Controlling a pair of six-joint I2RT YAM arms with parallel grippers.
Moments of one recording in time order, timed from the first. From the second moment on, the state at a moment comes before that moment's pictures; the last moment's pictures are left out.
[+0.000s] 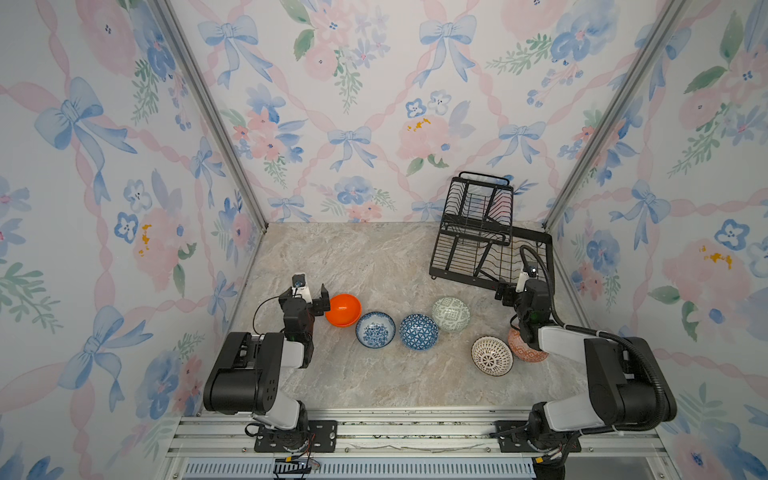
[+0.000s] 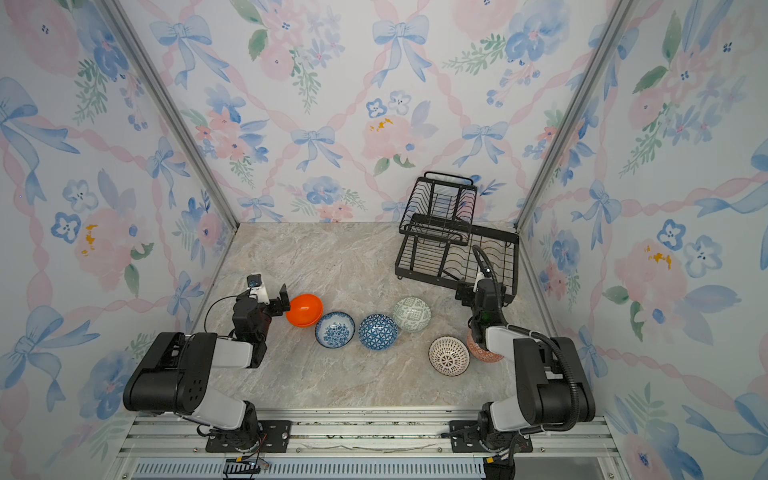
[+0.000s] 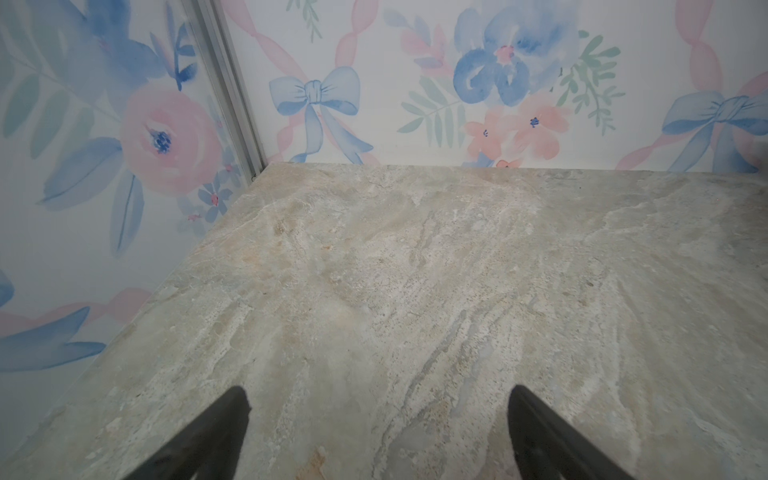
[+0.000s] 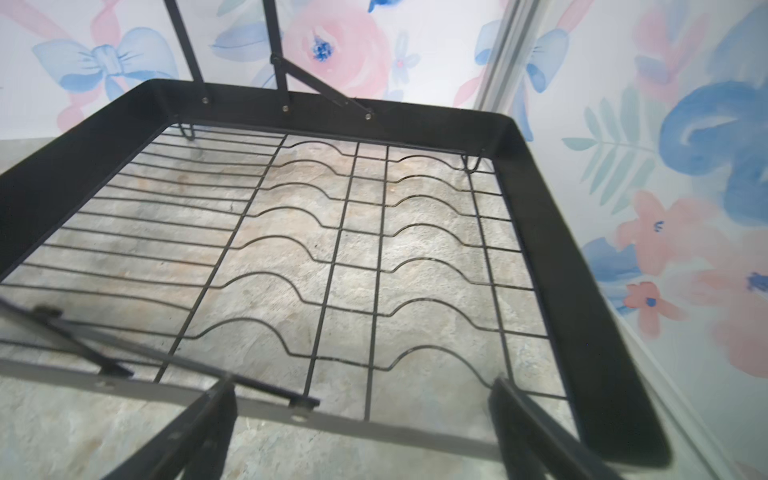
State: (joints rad) left arm -0.02 1.49 0.33 0.94 -0.18 0.00; right arm 0.04 1.45 0.54 0.52 0.26 0.05
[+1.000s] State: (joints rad) left arm -0.49 1.32 0.95 0.02 -0.43 -0.03; right arm -0.07 1.31 1.06 -0.72 0.39 0.51
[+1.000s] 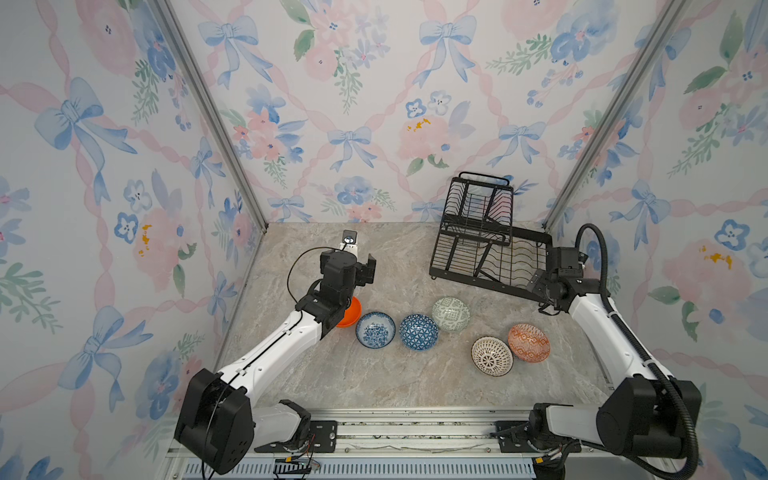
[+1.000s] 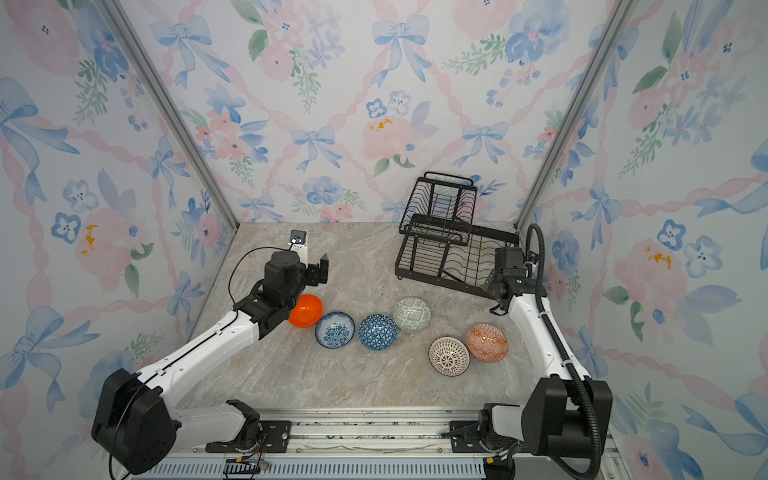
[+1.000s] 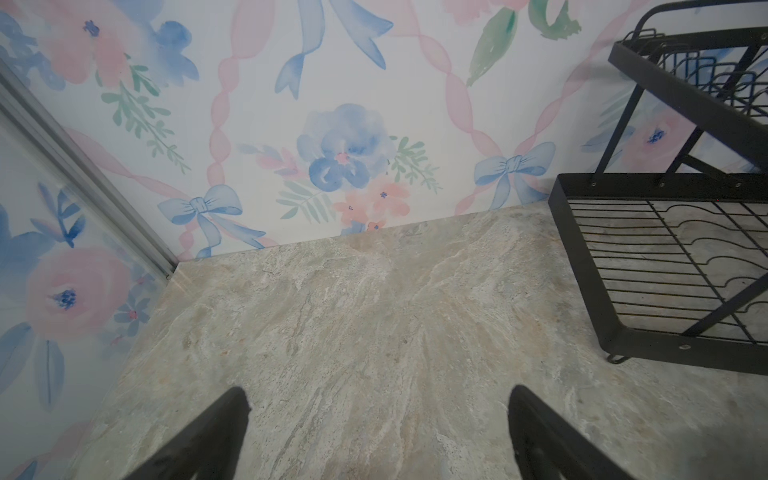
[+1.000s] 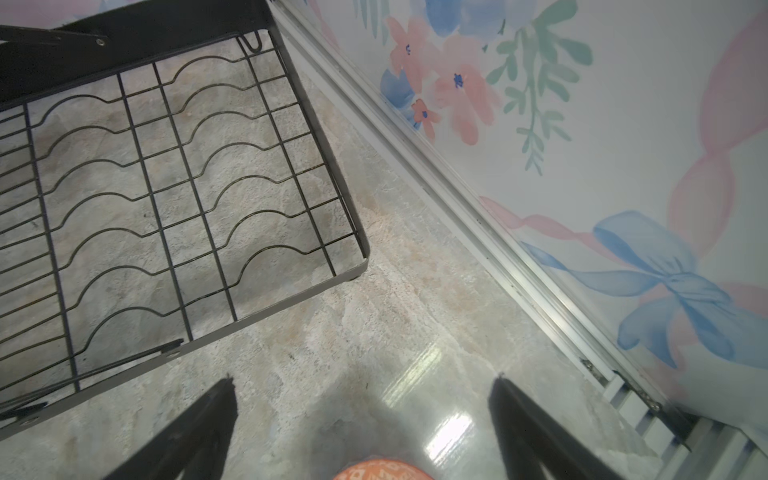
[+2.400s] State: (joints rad) left arm -0.67 1.78 1.35 -0.11 -0.30 -0.15; right arm -0.35 2.06 1.62 -0.72 0.06 0.32
